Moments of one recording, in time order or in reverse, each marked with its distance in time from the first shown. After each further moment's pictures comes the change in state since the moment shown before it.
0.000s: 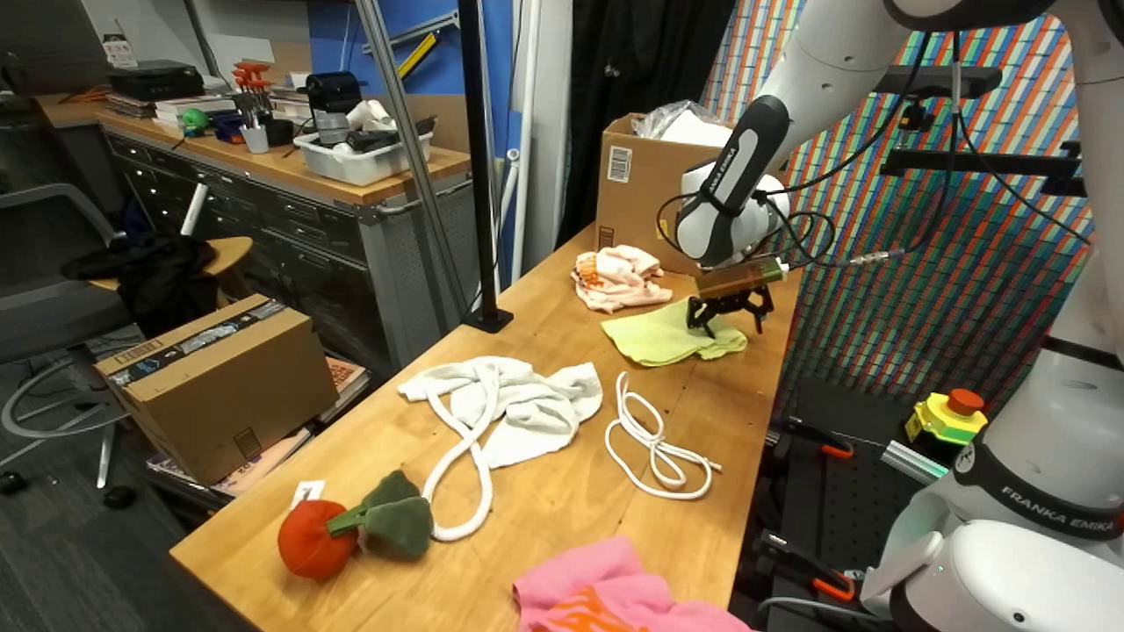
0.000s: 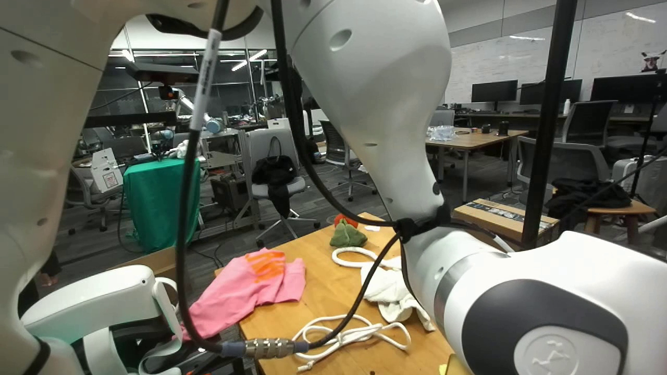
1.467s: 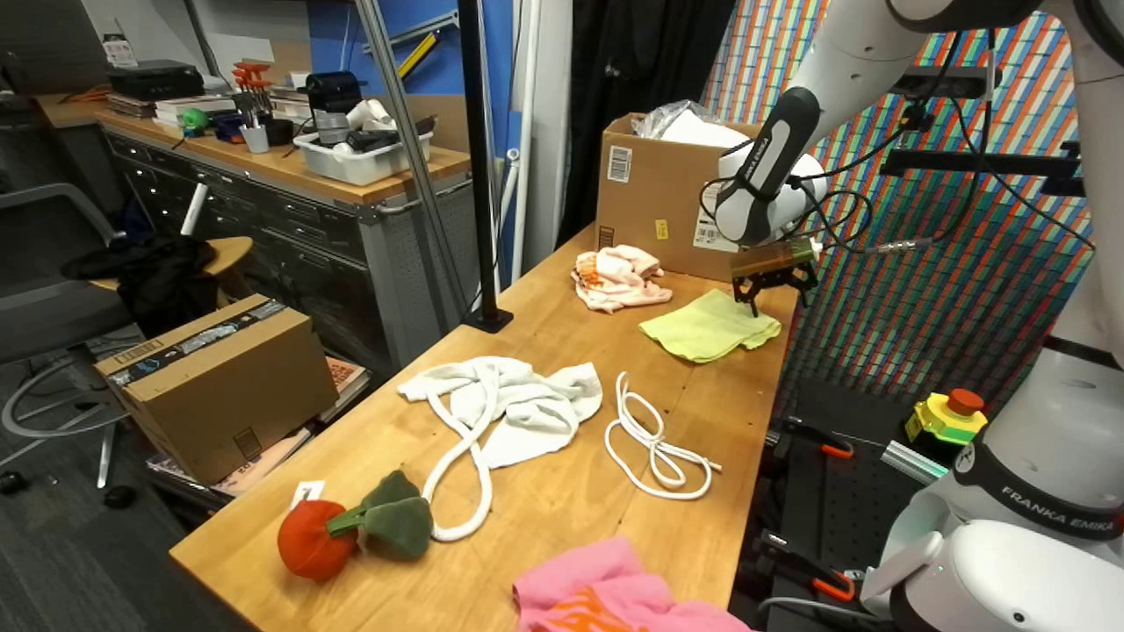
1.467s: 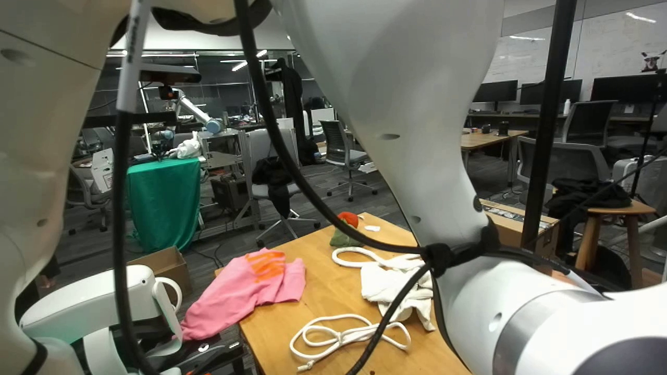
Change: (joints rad) arm -0.047 0.000 -0.144 0.029 -0.139 -0.028 0.164
